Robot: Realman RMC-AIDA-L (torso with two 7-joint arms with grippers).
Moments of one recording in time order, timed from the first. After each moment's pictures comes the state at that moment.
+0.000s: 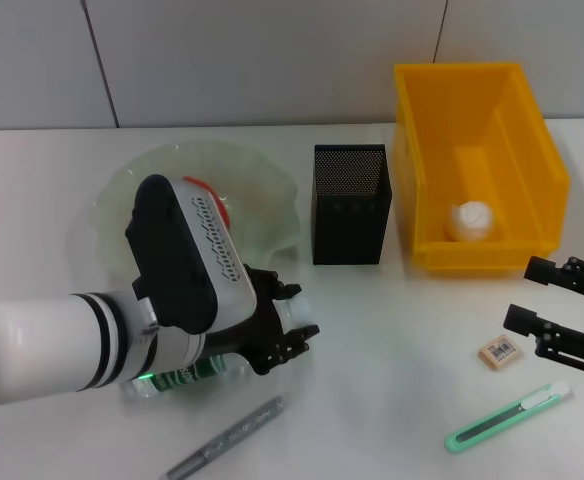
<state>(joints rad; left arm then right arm) -0.22 -2.07 1.88 1.39 2.20 0.74 -1.91 0.29 2.08 2.65 0.68 1.27 -1.77 1.14</state>
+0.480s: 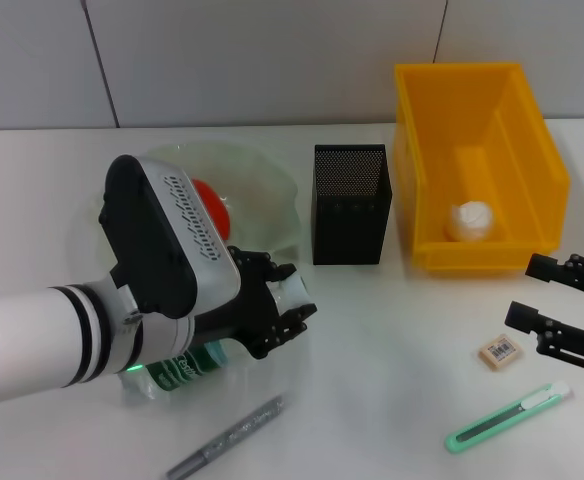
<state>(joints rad) -0.17 -2.07 1.86 1.47 2.20 0.74 -1.95 0.29 2.08 2.65 0.68 1.28 -1.78 1.13</state>
